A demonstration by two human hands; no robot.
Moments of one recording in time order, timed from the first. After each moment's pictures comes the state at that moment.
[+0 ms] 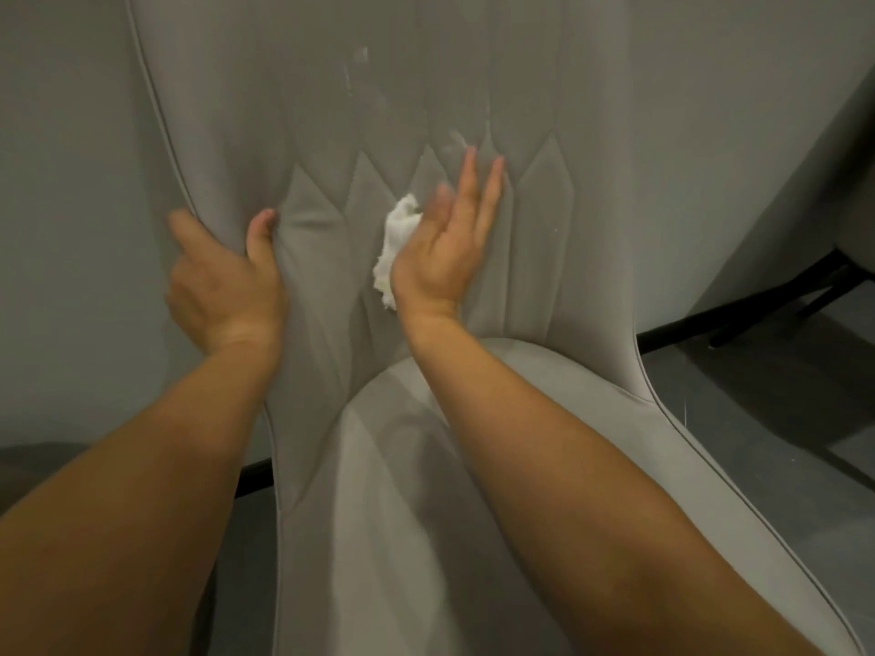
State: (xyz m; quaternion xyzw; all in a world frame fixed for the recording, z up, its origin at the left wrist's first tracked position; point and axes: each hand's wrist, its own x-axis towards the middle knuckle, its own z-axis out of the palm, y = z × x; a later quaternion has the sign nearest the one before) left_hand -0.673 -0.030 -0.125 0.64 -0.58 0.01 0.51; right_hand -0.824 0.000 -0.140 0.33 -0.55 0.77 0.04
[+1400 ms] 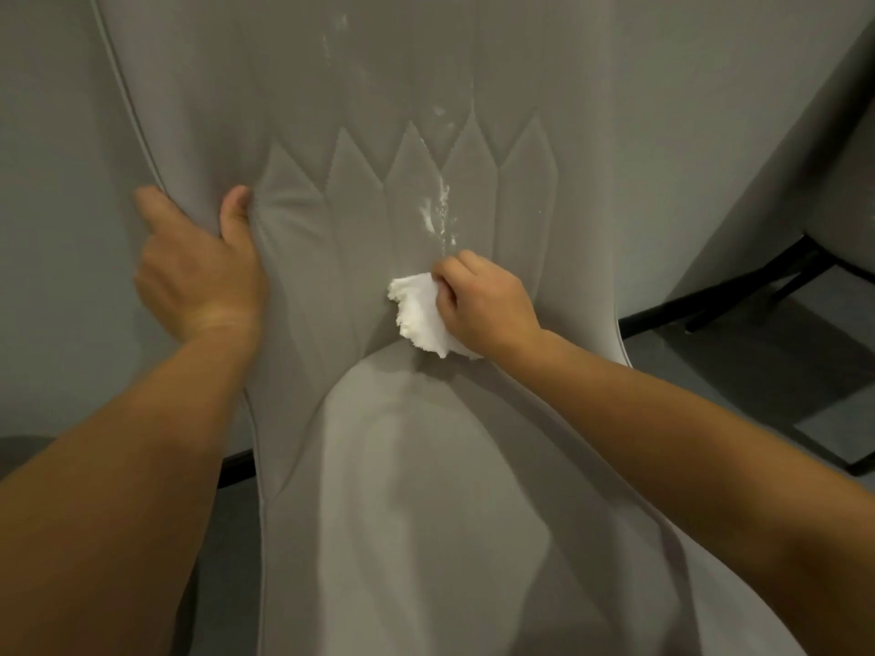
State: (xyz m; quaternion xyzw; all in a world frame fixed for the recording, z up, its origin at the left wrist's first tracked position) left_hand -0.673 -0.033 -0.129 0.63 -0.58 0.02 0.51; right_hand -0.902 0.072 -0.197 0.65 -0.69 0.29 0.16
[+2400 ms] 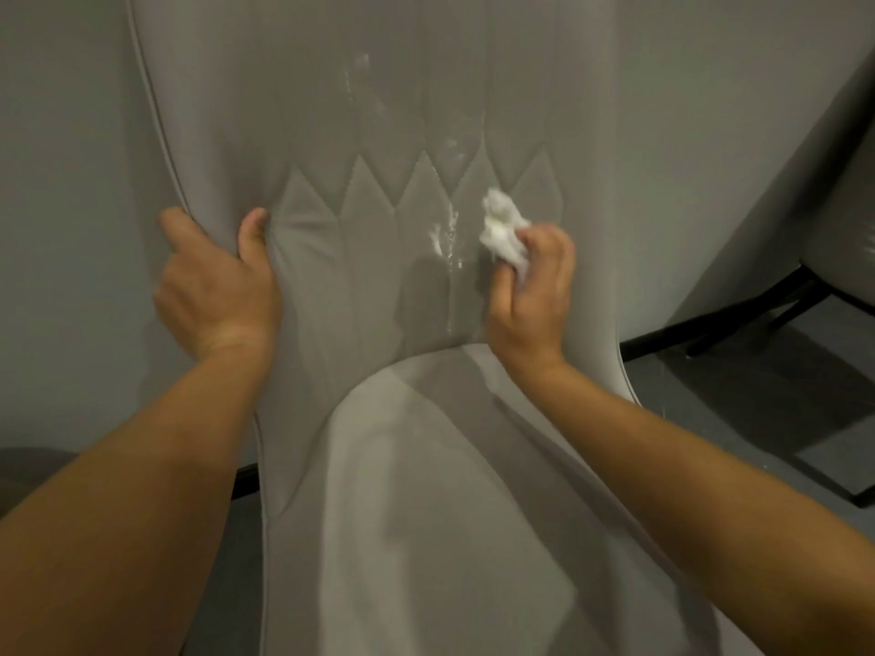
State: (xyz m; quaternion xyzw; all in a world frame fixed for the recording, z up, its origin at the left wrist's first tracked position) left_hand -0.673 -0.029 -0.129 0.62 -0.59 0.02 0.52; right_hand -0.906 0.083 -0.177 0.46 -0.61 0.62 0.18
